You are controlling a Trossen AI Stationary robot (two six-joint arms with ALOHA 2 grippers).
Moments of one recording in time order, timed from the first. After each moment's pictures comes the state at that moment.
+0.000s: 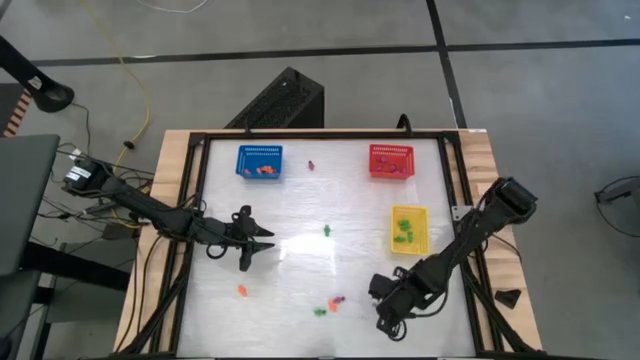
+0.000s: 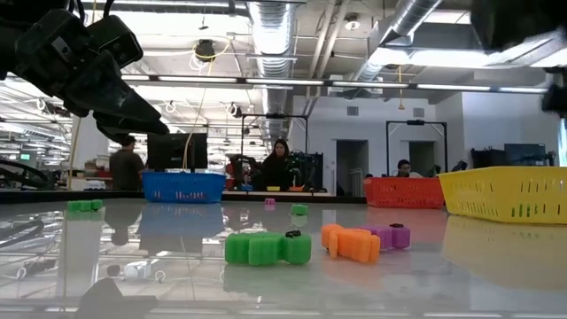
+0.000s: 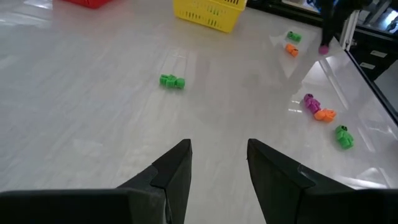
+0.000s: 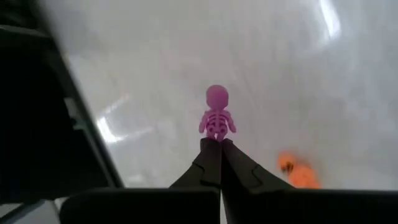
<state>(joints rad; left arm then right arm) -0.34 0.99 0.22 0.42 -0.35 -0.38 0.69 1.67 1.11 -0.59 0.03 1.16</state>
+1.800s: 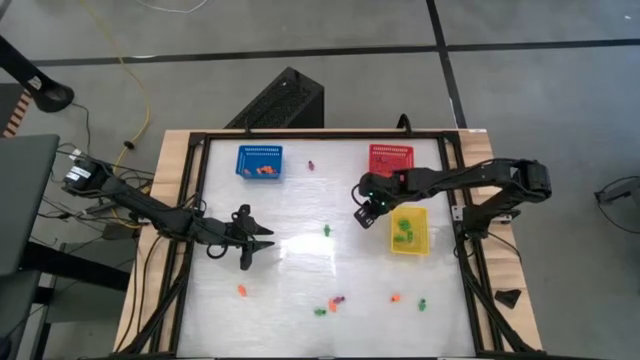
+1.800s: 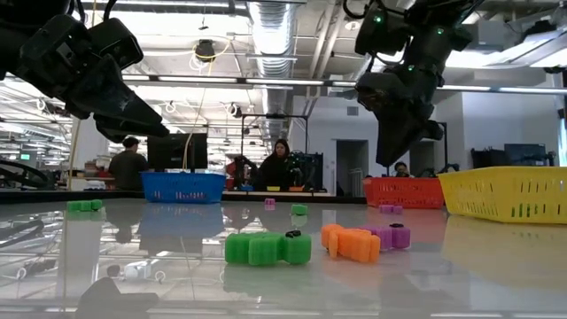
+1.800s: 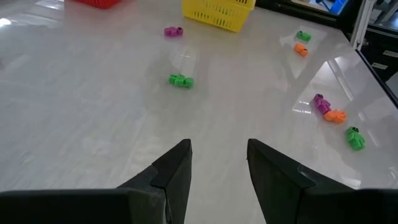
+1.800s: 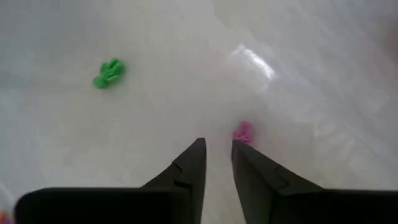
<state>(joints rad) -0.34 0.99 0.22 0.41 -0.38 -0.38 -0.15 1.43 0.92 -0.58 0.02 0.68</state>
